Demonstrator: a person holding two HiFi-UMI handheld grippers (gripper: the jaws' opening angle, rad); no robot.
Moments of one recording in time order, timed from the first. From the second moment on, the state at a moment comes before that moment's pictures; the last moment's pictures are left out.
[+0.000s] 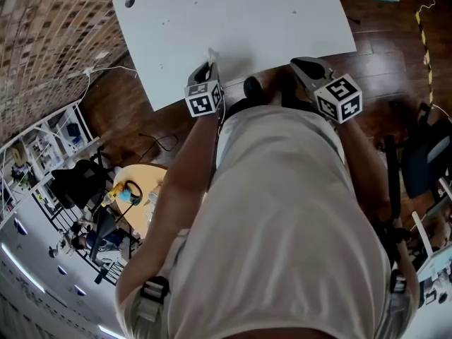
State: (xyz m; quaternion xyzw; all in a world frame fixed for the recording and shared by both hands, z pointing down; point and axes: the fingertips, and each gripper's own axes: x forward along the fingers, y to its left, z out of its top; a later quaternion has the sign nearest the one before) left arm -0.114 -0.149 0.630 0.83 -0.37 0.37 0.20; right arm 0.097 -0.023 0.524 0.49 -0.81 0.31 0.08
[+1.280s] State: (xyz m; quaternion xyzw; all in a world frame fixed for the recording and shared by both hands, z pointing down) left arm -0.153 -0.110 0.573 0.83 -0.44 0.25 0.24; right arm 0.065 -0.042 0.524 0.39 -0.87 0.28 0.11
